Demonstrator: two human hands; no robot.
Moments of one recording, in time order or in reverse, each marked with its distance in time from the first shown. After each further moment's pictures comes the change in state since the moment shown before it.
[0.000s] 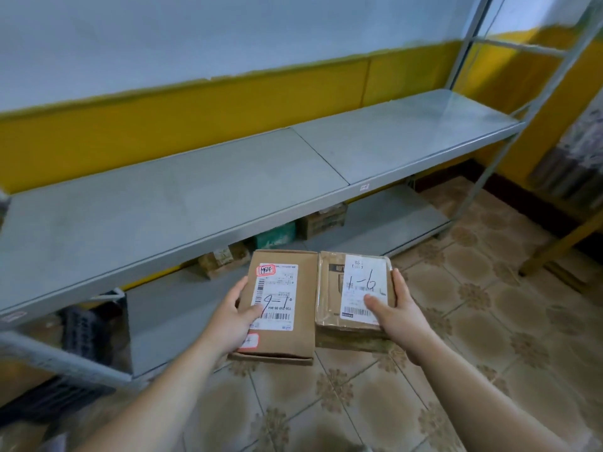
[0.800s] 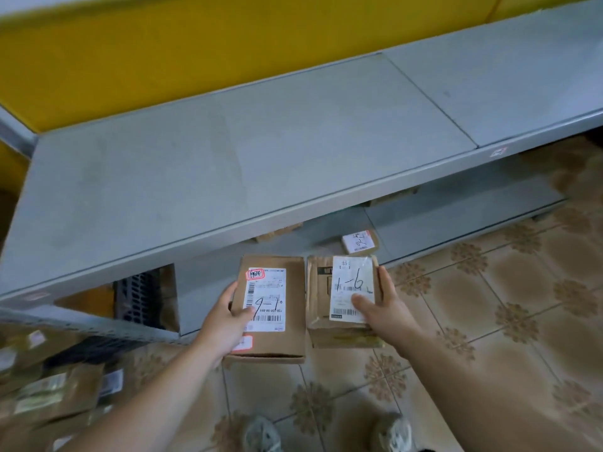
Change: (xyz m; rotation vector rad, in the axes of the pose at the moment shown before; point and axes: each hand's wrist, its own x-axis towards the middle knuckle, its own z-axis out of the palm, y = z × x) left_hand 0.132 -0.123 -0.101 0.029 0.210 -0.265; right_hand 0.129 0.002 0.198 -0.157 -0.317 0.033
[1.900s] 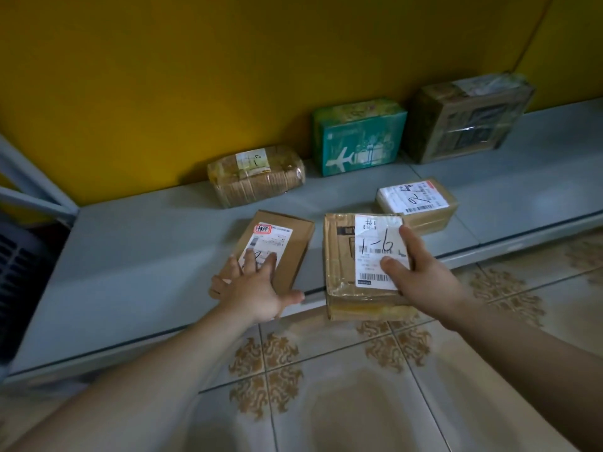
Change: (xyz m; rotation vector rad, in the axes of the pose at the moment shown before) left_hand 0.406 -0.206 0.222 0.969 0.115 0.296; right_hand 0.361 0.218 0.106 -0.268 0.123 -0.336
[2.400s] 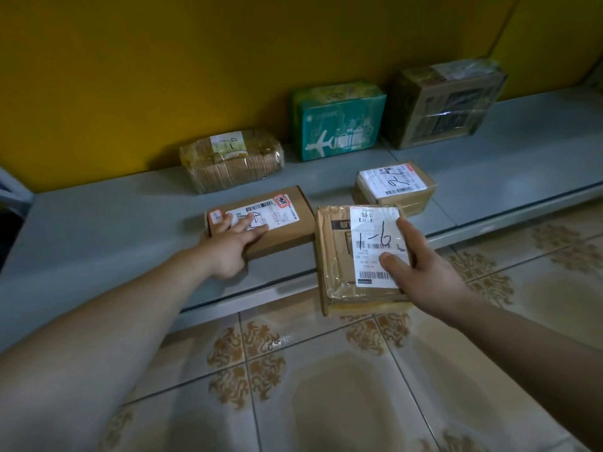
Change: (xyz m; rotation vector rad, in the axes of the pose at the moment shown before) left_hand 0.059 -0.021 -0.026 0.187 -0.059 0.291; right_hand -0.021 0.022 -0.007 -0.021 0.056 0.000
